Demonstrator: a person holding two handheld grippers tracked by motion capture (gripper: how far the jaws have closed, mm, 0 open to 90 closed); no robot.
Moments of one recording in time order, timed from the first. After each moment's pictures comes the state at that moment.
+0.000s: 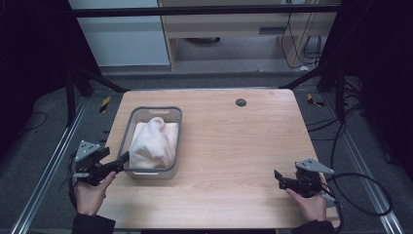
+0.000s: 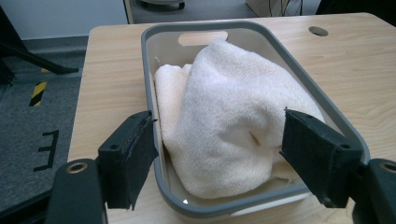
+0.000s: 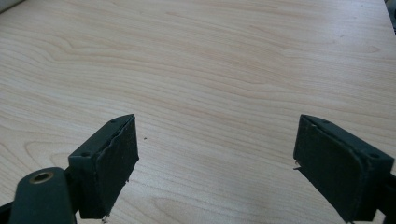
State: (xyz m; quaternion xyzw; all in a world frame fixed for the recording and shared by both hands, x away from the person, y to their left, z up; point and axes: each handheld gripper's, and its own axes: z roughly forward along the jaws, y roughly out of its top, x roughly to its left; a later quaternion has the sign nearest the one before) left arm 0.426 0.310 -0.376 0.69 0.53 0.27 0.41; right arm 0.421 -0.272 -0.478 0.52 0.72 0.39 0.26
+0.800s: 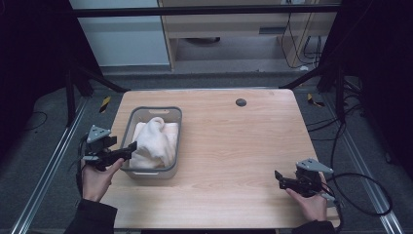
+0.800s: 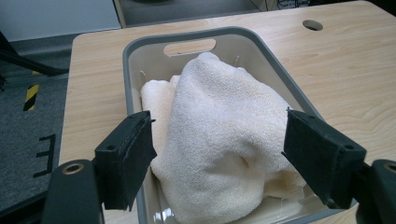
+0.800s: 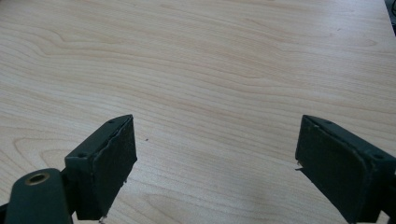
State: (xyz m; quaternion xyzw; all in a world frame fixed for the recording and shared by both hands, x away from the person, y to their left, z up) left arm 0.458 0.290 -0.359 0.72 0.52 0.26 0.39; right arm 0.424 -0.274 -0.480 0.52 0.72 0.38 0.26
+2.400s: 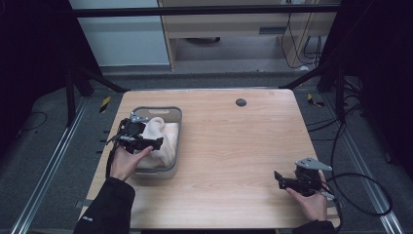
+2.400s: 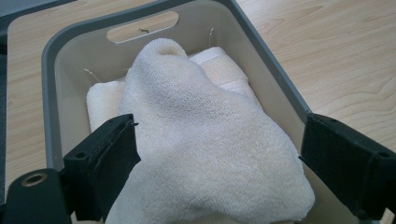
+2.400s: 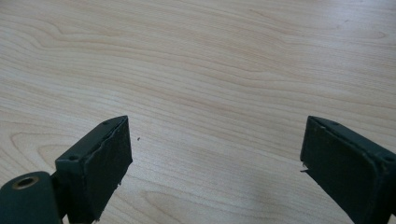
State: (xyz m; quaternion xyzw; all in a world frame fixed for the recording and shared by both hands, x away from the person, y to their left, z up) left arm 0.519 0.226 -0.373 0.79 0.50 0.22 0.30; right arm 0.428 -0.275 -0.481 0.52 0.73 0.37 0.25
